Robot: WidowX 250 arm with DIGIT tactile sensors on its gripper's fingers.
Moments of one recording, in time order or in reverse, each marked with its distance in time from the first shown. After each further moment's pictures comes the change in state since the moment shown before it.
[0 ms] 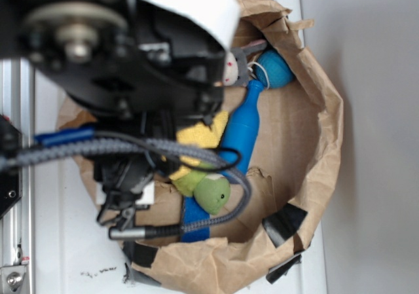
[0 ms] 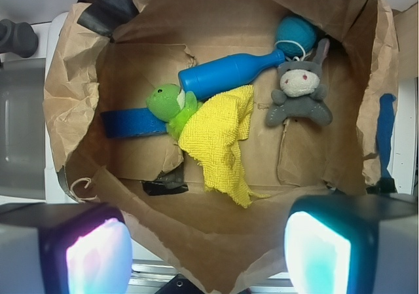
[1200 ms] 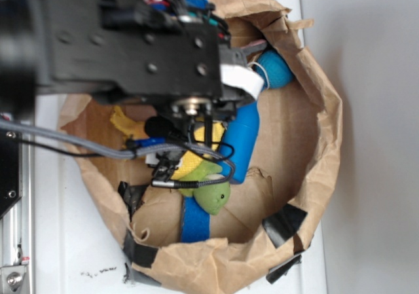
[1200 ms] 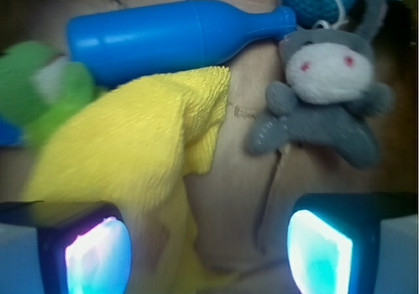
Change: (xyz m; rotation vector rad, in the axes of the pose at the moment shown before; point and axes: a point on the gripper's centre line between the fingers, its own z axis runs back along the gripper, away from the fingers) arm 0.023 0.037 -0.128 0.118 0.055 -0.111
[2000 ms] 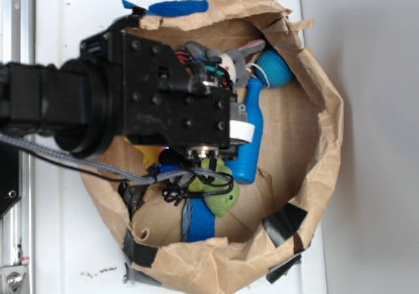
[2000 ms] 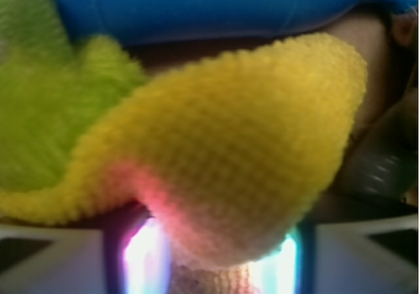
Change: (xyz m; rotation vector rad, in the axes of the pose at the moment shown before) arm 0.010 -0.022 -0.036 -0.017 0.005 0.007
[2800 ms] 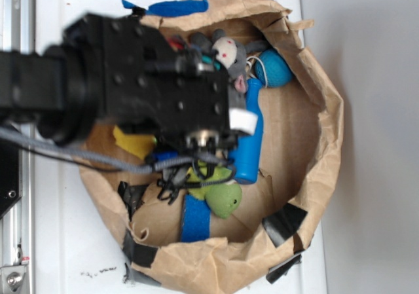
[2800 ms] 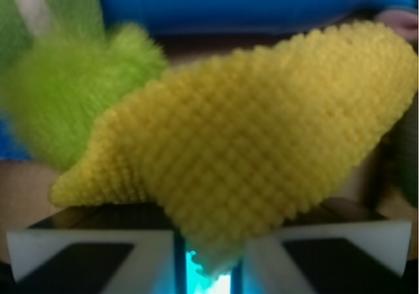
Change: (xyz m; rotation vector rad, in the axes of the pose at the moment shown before) arm -0.007 0.006 0.030 -0.053 0.000 0.006
